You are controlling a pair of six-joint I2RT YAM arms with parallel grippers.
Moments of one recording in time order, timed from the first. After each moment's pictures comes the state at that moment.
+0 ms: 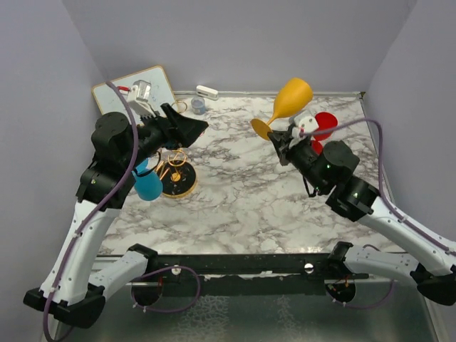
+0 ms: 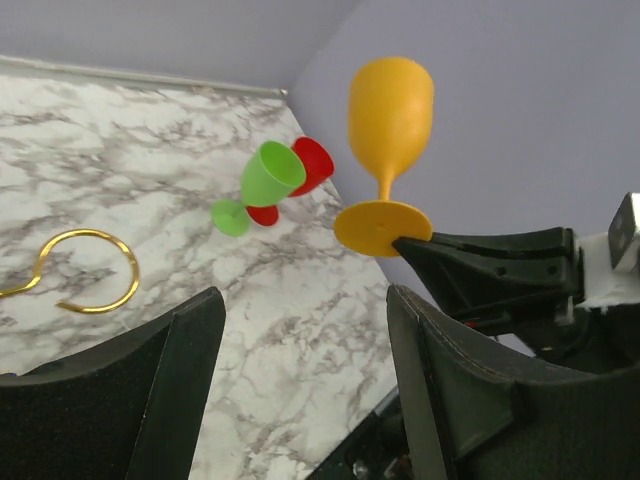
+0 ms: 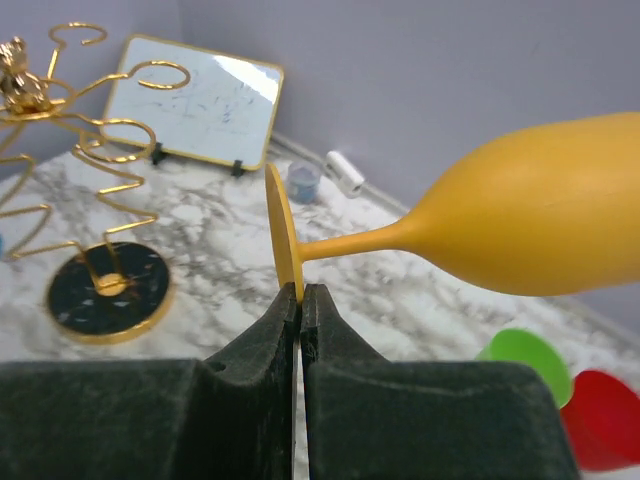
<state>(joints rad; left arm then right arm) -0.38 0.92 1.33 -0.45 0.30 -0.67 0.89 1.00 1.13 -0.12 0.29 -0.10</state>
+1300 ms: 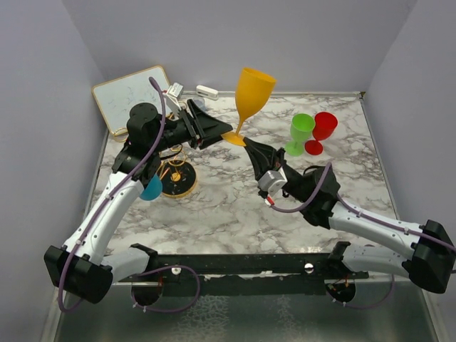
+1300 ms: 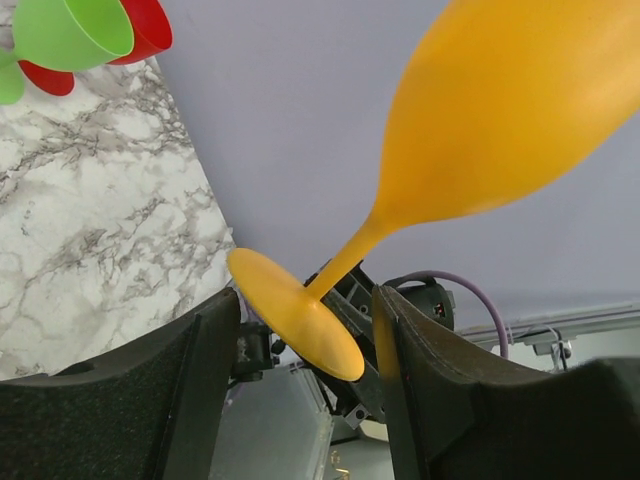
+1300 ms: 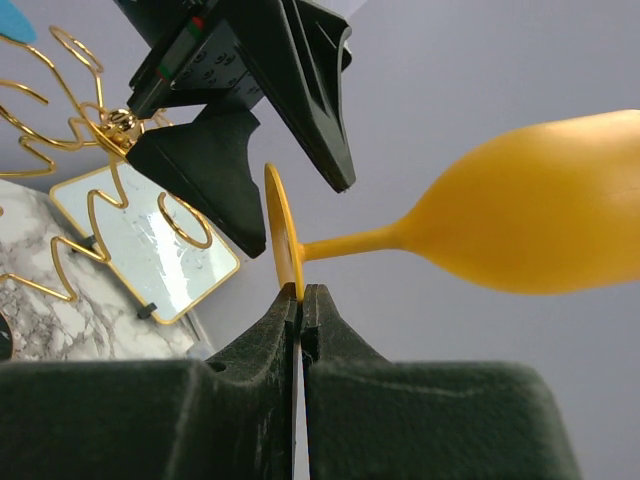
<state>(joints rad) -0.38 1.15 1.17 -0.06 0.73 -1.19 0.91 1.10 0.67 0.87 -0.16 -0.93</state>
